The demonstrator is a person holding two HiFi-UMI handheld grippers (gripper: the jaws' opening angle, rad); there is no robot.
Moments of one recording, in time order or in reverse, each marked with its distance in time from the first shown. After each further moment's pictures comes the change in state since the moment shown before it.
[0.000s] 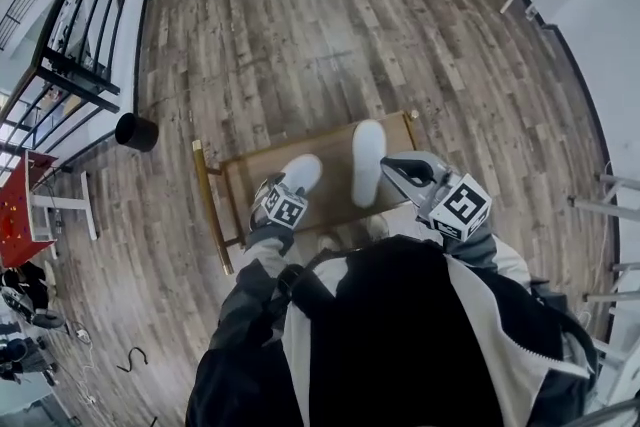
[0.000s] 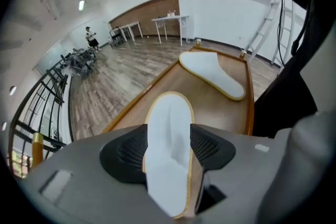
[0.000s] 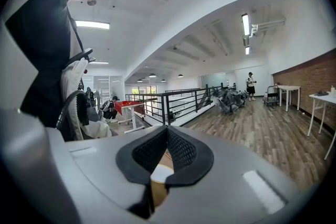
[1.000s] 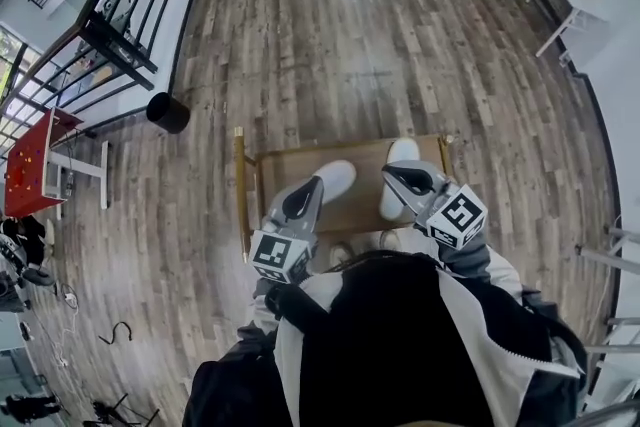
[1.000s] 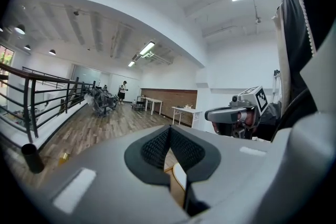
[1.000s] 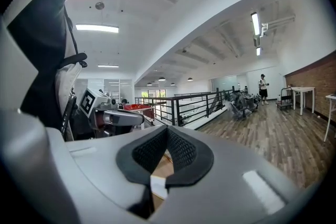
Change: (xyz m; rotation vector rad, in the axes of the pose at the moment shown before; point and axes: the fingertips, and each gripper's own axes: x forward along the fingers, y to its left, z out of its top) left arm -0.290 0.011 0.112 -0.383 -0.980 0.087; right arm 0.061 0.043 0.019 -0.034 -0.050 0.108
